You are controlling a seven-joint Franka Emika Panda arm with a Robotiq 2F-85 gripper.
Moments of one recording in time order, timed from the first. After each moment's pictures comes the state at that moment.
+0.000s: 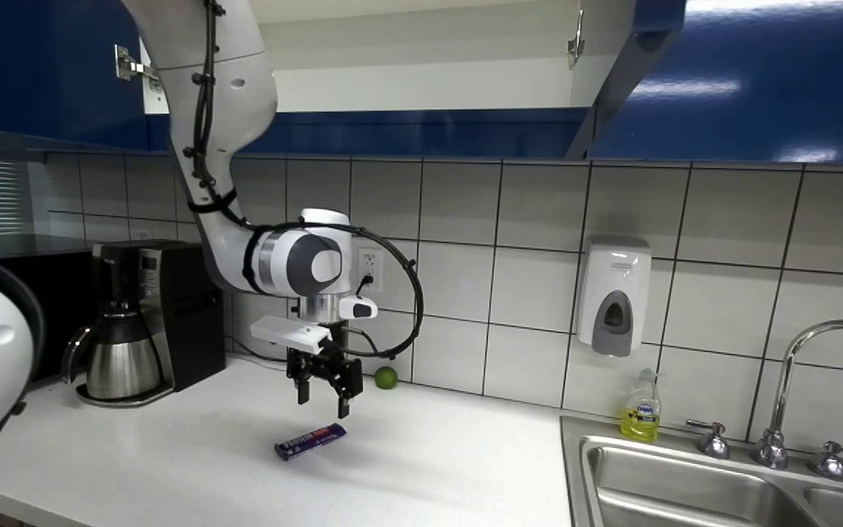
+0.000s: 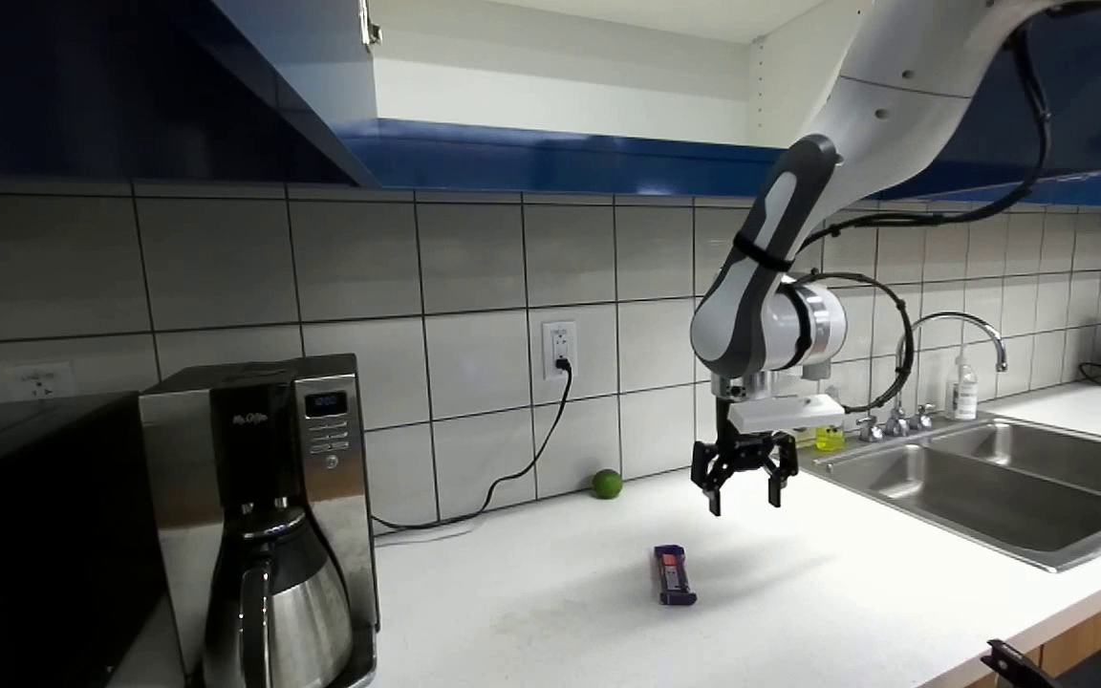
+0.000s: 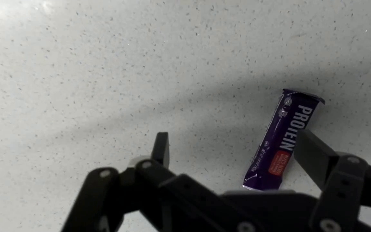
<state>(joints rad) -0.01 0.20 -0.05 -2.46 -0.02 2.64 0.11</state>
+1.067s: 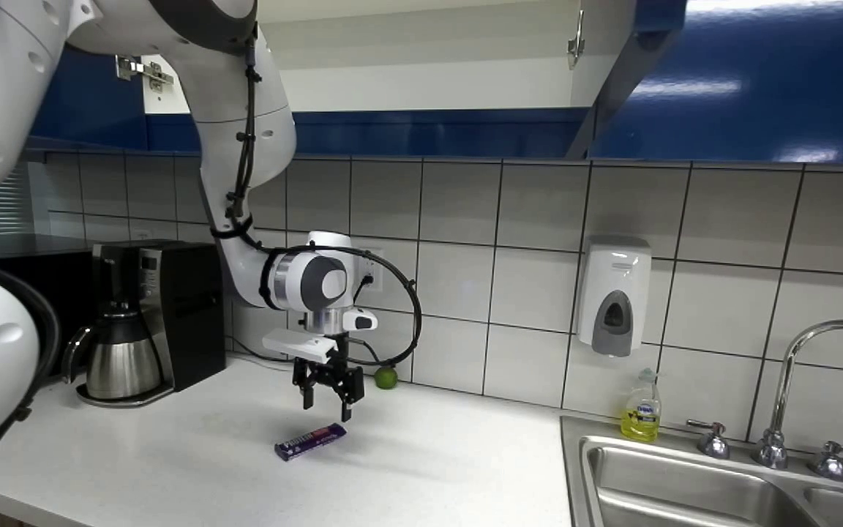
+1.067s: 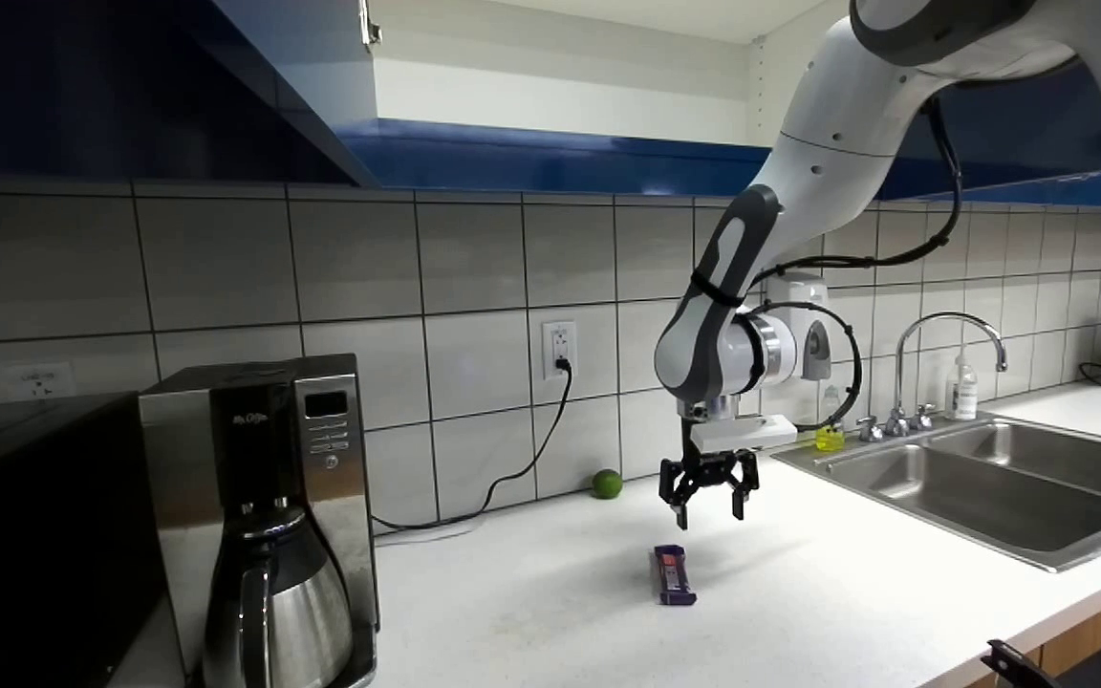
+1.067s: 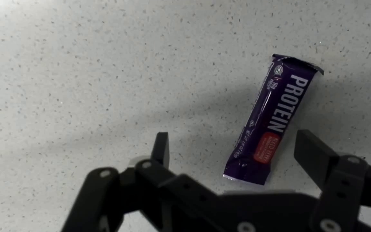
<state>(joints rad) 0.02 0.39 -0.04 -2.27 -0.02 2.64 0.12</state>
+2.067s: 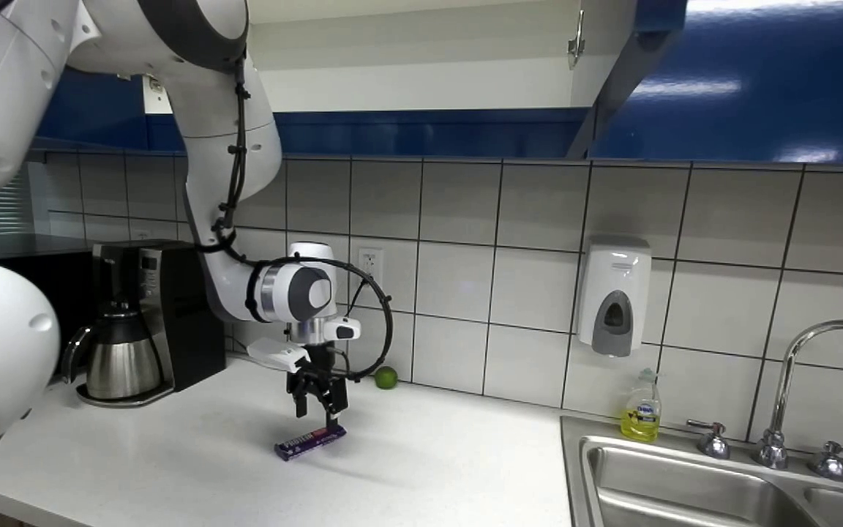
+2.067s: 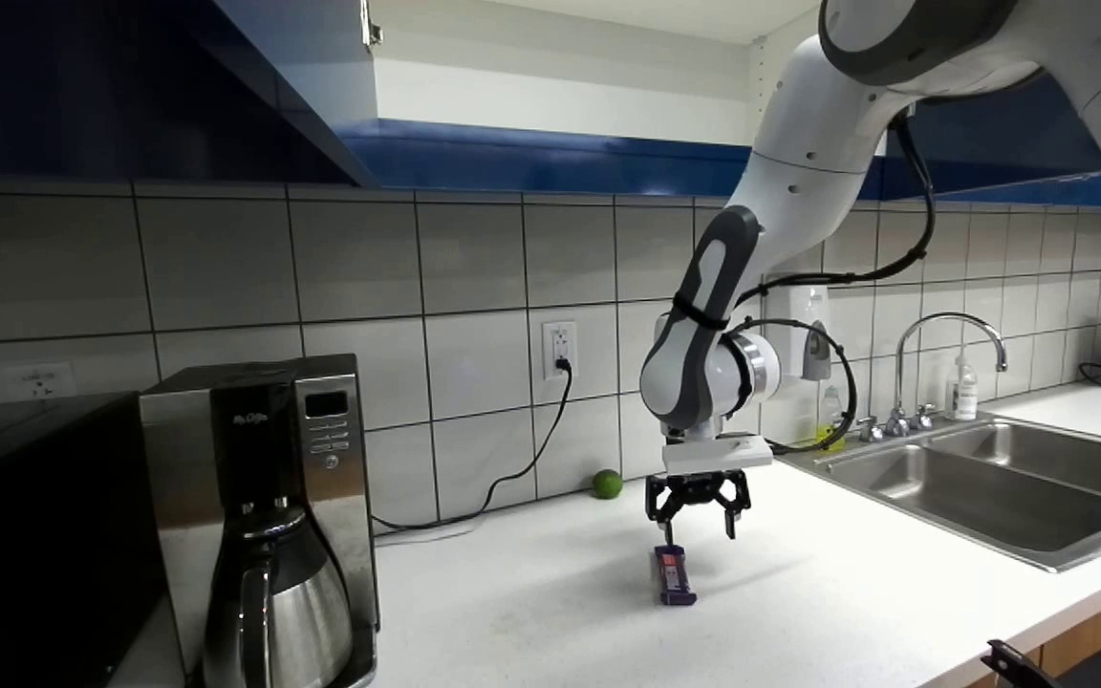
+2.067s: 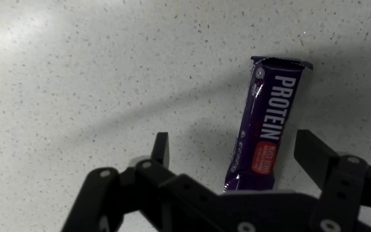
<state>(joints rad) 0.16 0.45 -0.12 -2.26 -0.04 2.68 0.40</state>
